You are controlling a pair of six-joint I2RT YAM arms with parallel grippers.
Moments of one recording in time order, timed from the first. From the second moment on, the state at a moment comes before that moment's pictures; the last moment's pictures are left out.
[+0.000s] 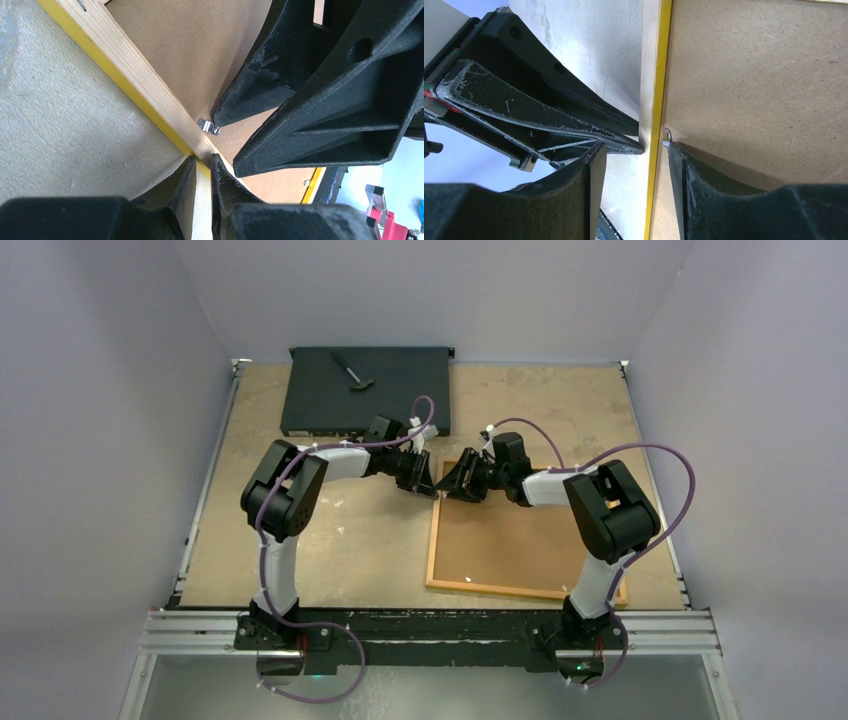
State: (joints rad) left arm -0.48 2.05 1.22 -0.10 0.78 -0.21; right arm 0.41 1.81 0.82 0.28 -0.58 0.89
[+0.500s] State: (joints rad) left arm -0.48 2.05 1.22 -0.10 0.78 -0.21; right arm 0.41 1.84 0.83 0.32 -0.58 0.91
